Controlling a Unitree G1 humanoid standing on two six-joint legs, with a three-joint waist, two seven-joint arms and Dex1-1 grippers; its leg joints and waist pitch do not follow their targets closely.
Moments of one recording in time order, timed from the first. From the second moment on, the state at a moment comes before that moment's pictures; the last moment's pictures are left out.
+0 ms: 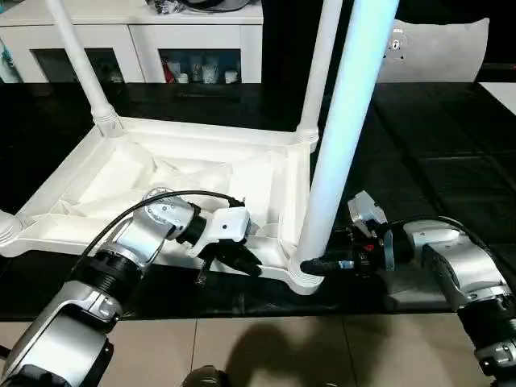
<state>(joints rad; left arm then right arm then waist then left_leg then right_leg) -0.67 0.41 -0.41 0.56 0.01 -0.01 -1.46 -0.40 -0.49 0.18 0.27 0.31 0.31 1.37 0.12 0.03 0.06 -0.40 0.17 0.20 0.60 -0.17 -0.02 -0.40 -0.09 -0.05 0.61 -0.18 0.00</state>
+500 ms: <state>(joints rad) -0.69 0.13 -0.26 0.60 0.07 0.34 -0.82 -0.49 -0.17 -0.04 0.41 0.18 0.32 0.52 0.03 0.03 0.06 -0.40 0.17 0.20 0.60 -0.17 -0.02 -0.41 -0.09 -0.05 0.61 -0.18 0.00</state>
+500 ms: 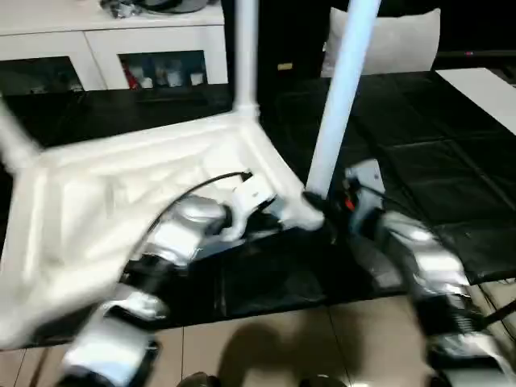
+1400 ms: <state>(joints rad) -0.67 0.30 -0.34 0.56 0.07 0.16 -1.11 -0.42 -0.44 0.04 0.35 0.24 0.16 1.04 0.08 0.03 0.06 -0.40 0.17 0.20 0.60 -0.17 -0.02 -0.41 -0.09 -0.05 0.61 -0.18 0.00</state>
